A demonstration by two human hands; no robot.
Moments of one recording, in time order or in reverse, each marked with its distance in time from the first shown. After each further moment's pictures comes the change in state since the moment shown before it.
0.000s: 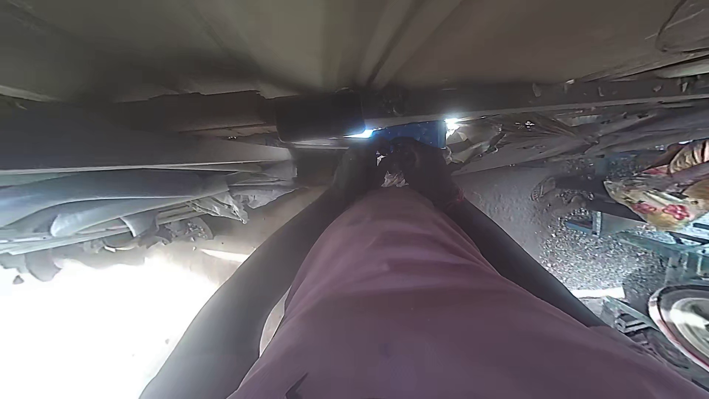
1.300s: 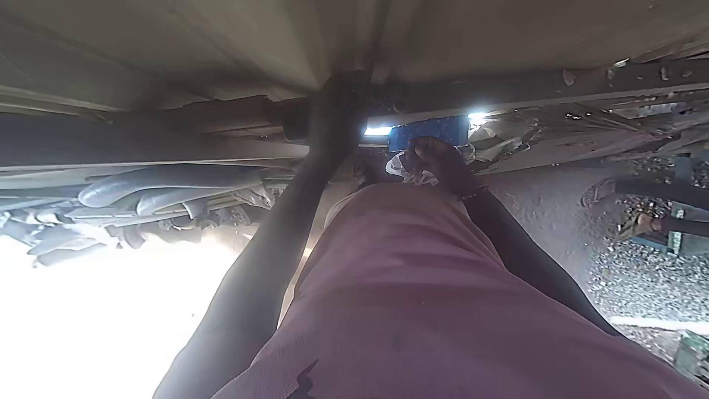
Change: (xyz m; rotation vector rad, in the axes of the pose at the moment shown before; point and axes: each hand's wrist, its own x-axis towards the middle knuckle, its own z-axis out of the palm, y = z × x) left_hand 0.042 0.041 -0.056 0.134 0.340 -0.044; right_hand 0.005 0.056 -0.011 0.941 -0.206 0.376
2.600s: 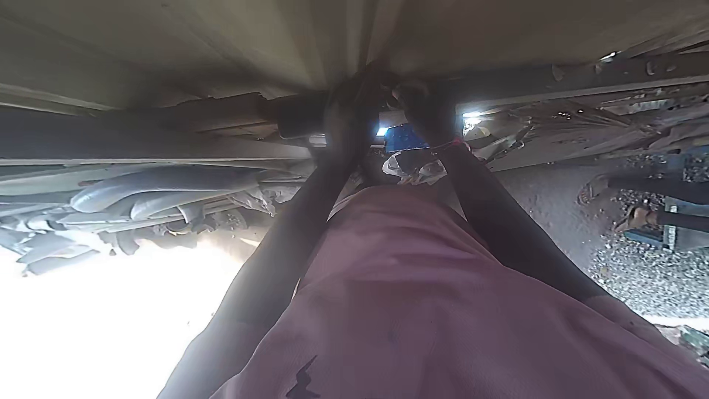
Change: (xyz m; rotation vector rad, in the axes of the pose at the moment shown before) left_hand -0.009 0.004 0.042 0.269 0.303 0.374; right_hand 0.052 -0.070 0.023 -0.776 0.434 -0.379
